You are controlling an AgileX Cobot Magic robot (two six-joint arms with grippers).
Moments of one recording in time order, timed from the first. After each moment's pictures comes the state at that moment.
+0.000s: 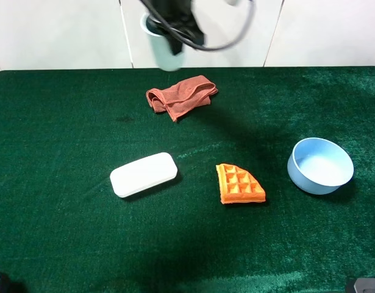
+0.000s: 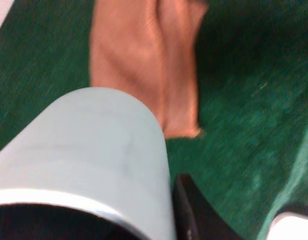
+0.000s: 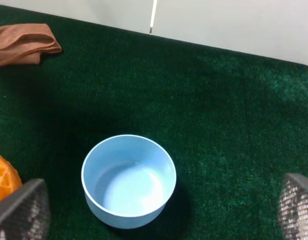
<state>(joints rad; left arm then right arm) -0.69 2.20 -2.13 0.10 1.16 0.27 0.08 -0.01 -0.50 0.02 1.02 -0.16</state>
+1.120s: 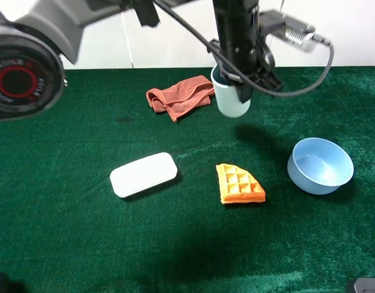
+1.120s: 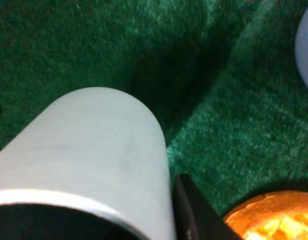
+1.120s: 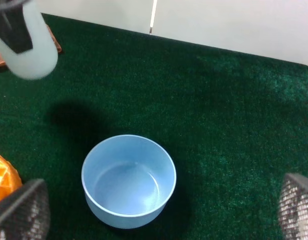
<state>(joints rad) -0.85 2.41 -2.27 -0.08 1.11 0.13 0.08 -0.01 -0.50 0.02 1.02 -0.16</state>
